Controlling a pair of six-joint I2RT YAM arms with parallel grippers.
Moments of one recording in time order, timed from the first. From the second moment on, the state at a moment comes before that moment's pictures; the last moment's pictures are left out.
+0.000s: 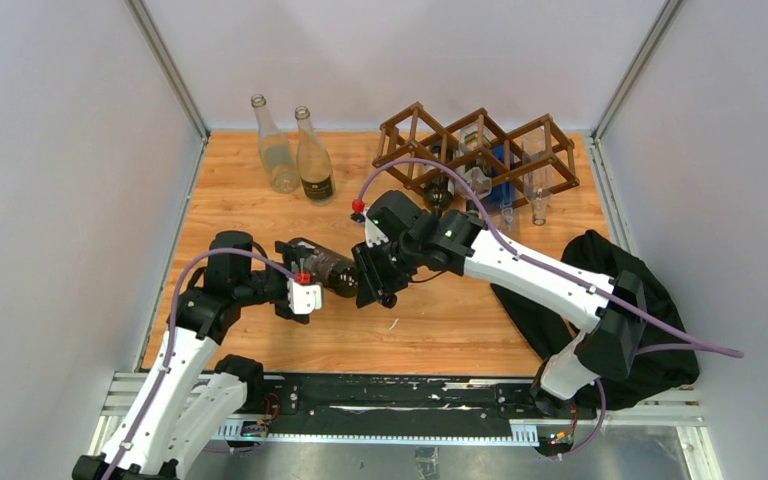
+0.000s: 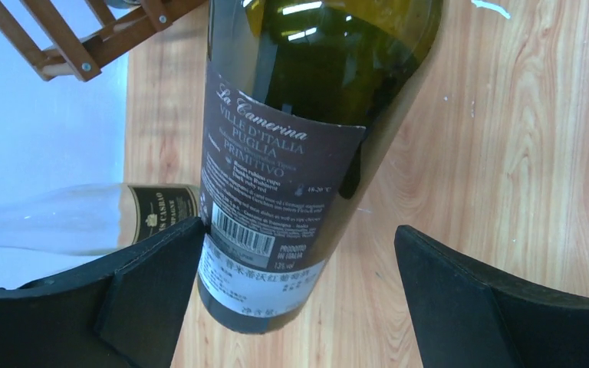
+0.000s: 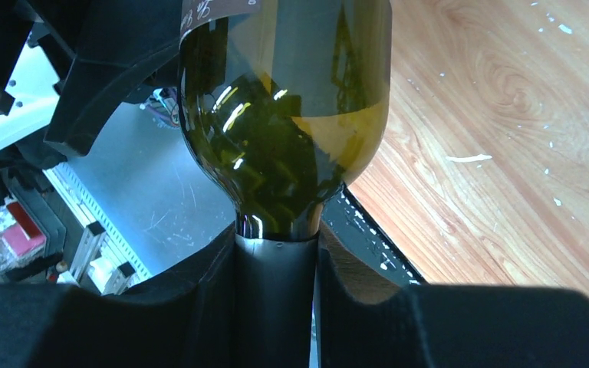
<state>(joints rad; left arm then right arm) -0.25 0.68 0.70 -0.70 0.66 1.24 1.03 1.55 1.48 -0.81 -0.32 0.53</state>
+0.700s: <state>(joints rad) -0.29 0.73 0.68 -0.70 0.62 1.33 1.07 1.64 1.63 -0.87 -0.38 0.44</state>
